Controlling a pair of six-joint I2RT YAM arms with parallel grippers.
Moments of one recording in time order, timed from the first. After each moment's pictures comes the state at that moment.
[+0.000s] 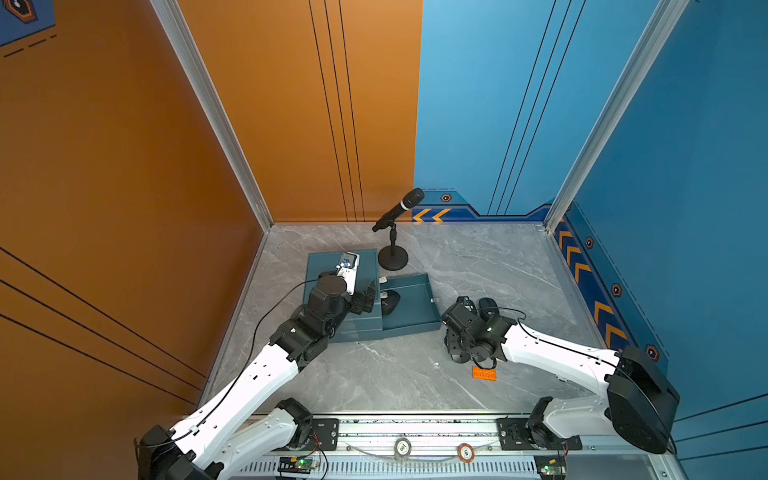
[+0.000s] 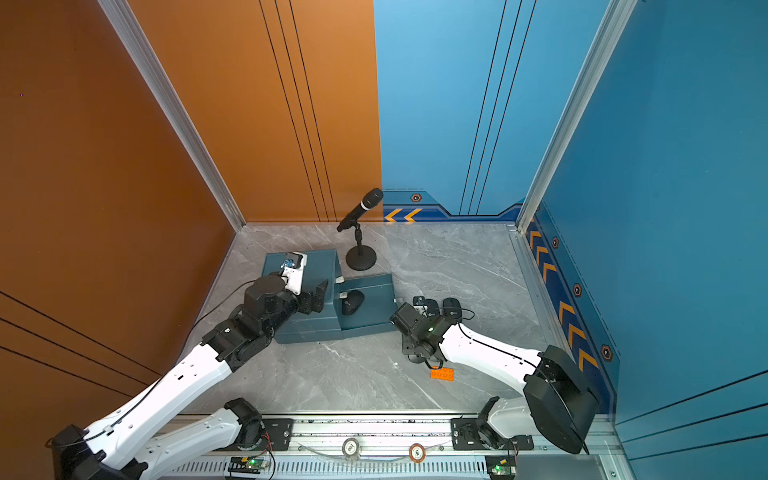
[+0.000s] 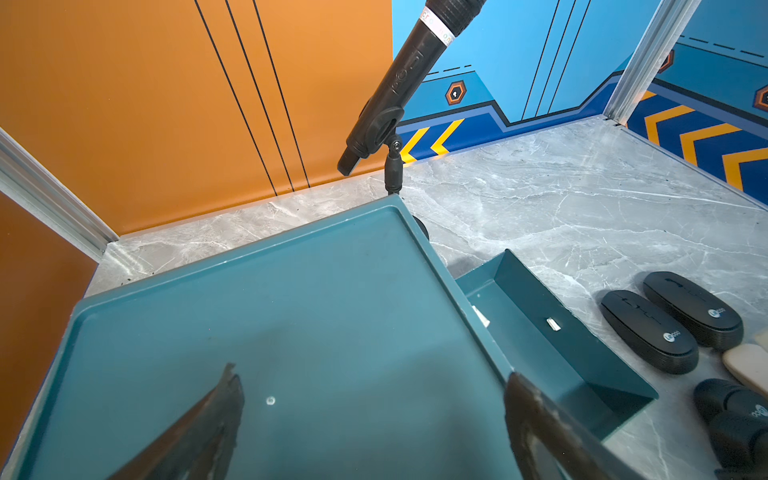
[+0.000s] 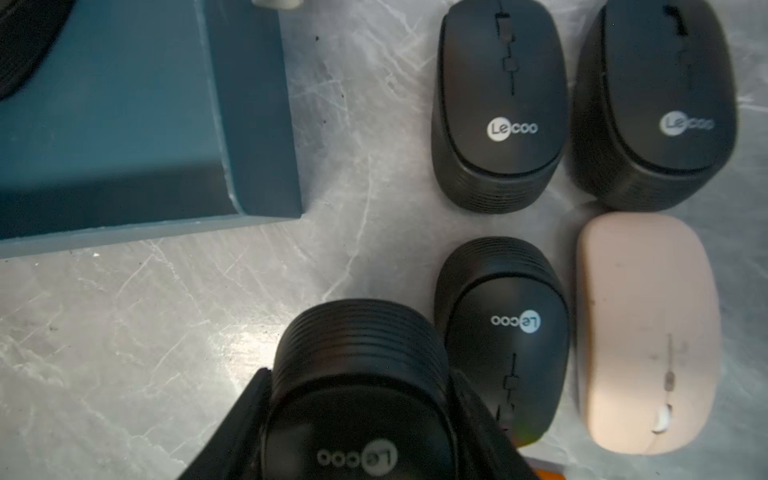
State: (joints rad) left arm -0.59 0.95 0.81 -0.24 -0.32 -0.07; right arm 0.83 1.37 0.80 -0.64 0.25 0.75
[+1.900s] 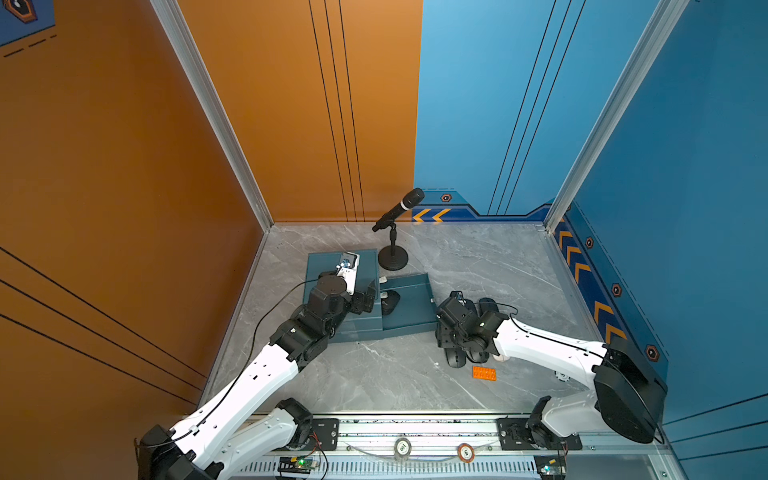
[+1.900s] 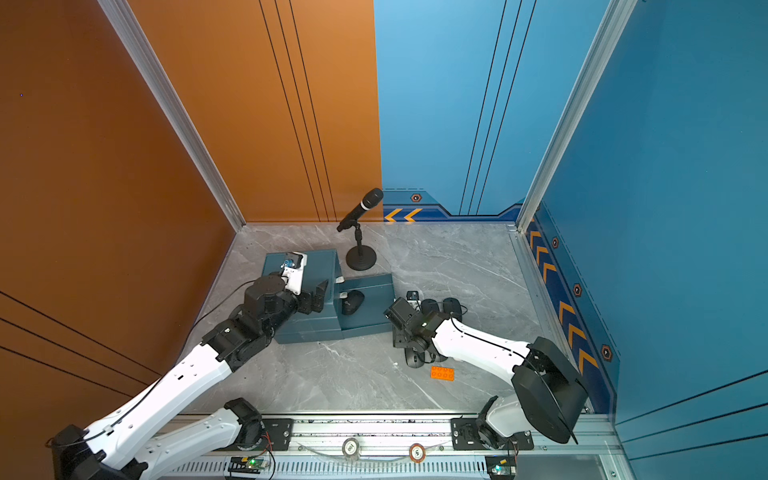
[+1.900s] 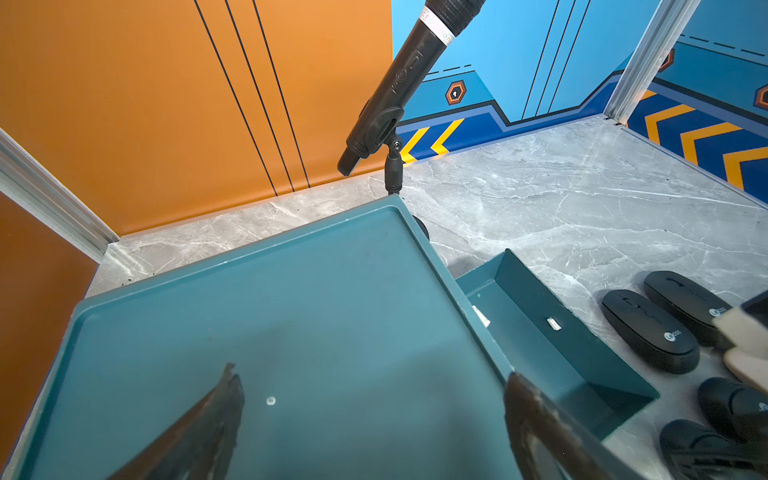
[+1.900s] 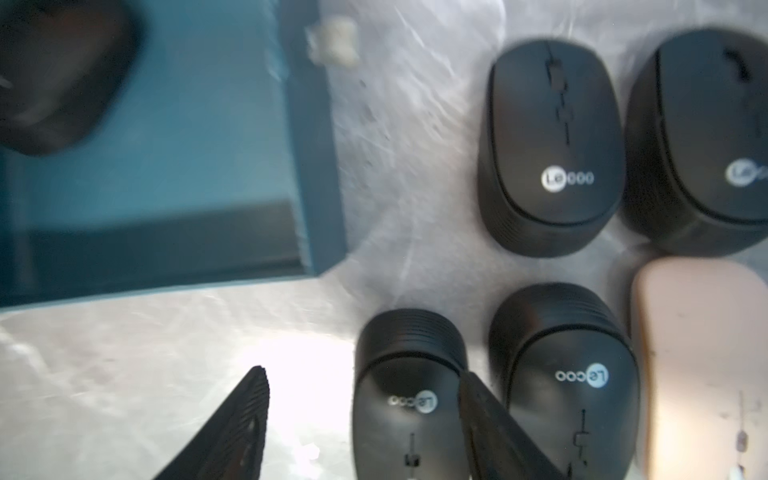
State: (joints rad) left arm -0.59 0.95 0.81 -0.24 -0.32 -0.07; right arm 0.83 1.41 0.88 -0.59 0.25 0.74
